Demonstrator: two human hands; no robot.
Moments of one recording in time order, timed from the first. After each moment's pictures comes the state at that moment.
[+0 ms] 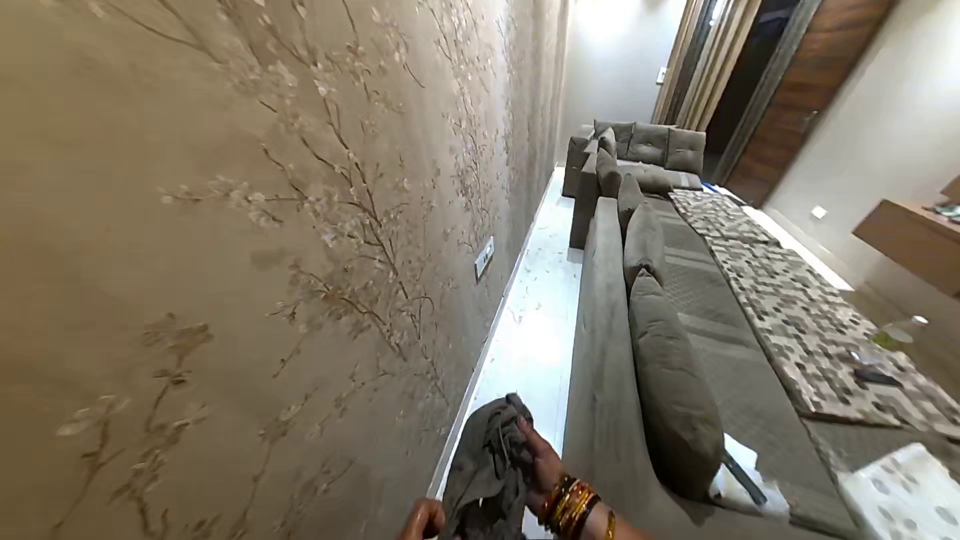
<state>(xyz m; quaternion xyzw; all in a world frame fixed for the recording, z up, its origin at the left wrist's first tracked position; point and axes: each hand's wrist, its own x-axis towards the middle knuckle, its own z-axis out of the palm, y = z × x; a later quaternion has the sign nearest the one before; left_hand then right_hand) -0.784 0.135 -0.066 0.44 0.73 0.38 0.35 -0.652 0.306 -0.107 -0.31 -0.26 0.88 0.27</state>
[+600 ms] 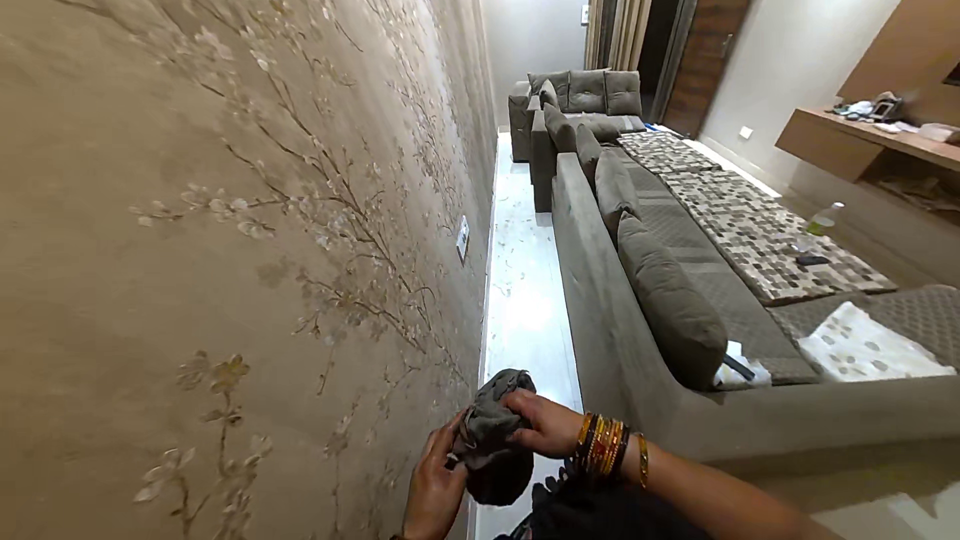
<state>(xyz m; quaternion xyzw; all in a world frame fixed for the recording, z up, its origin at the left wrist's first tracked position) -0.898 0.147 -0.095 0.51 0.71 0.41 0.25 -0.710 0.276 -0.055 -0.21 -0.84 0.50 0.10</state>
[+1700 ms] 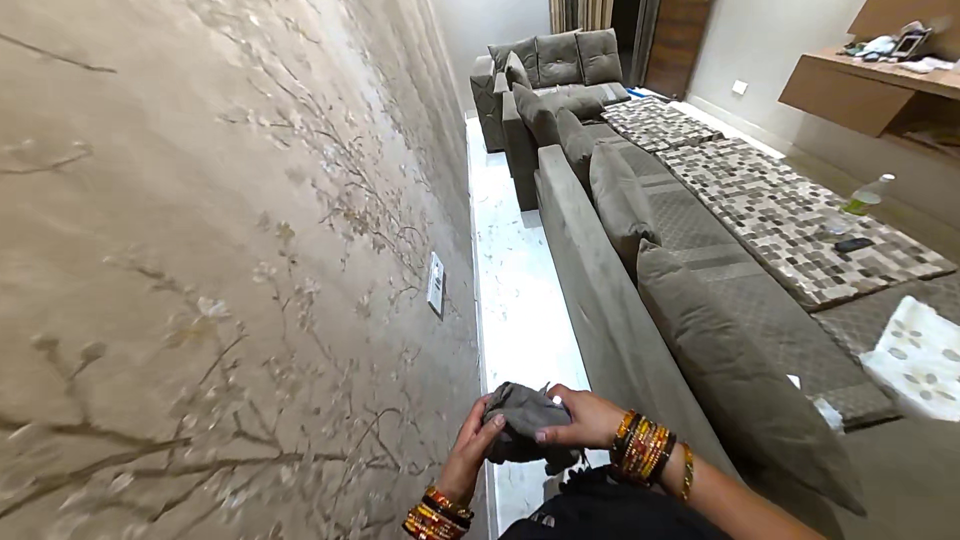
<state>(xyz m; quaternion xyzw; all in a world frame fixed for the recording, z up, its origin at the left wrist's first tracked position) -0.932 0.488 -0.100 0.41 0.57 0.44 0.56 -0.707 0.562 -0.070 -0.43 -0.72 0.54 -0.01</state>
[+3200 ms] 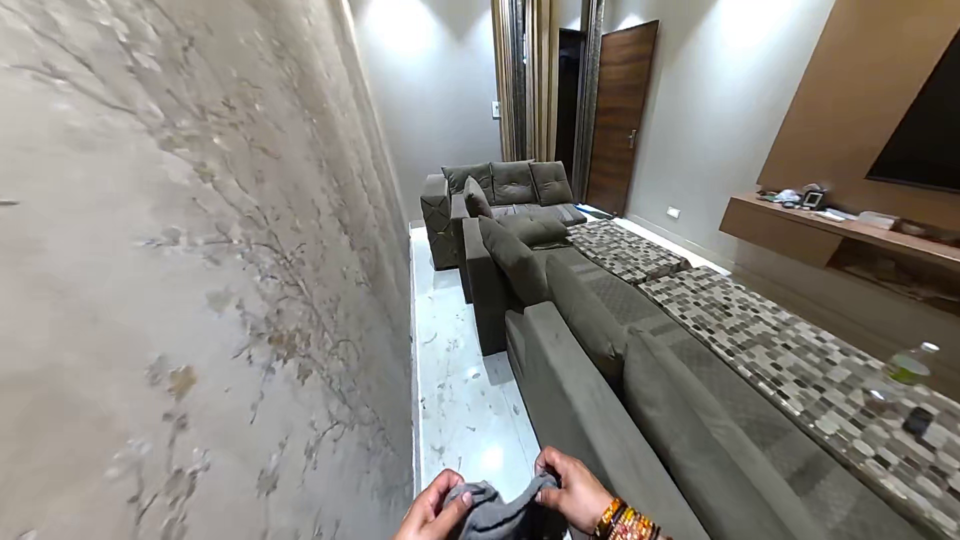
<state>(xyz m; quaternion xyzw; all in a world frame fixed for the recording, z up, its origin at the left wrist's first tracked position) -1.094 1.147 -0.074 0.60 0.50 0.32 0.53 -0.825 1.160 -0.087 -0.51 -0.69 0.47 0.20</state>
